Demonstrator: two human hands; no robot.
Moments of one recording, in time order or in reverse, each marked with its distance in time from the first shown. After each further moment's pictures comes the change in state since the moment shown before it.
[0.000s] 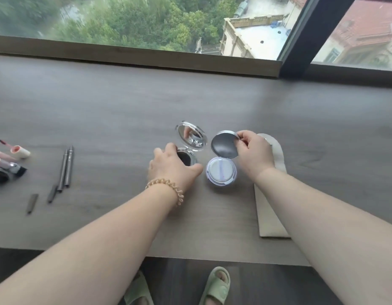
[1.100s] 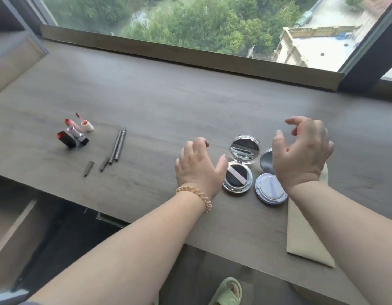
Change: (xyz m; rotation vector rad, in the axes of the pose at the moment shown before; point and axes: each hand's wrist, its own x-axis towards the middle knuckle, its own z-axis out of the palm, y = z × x) left_hand -0.031 -0.007 0.013 -0.131 0.451 0.119; right_hand -0.016 -0.027 -0.017 -0.116 0.407 -0.360
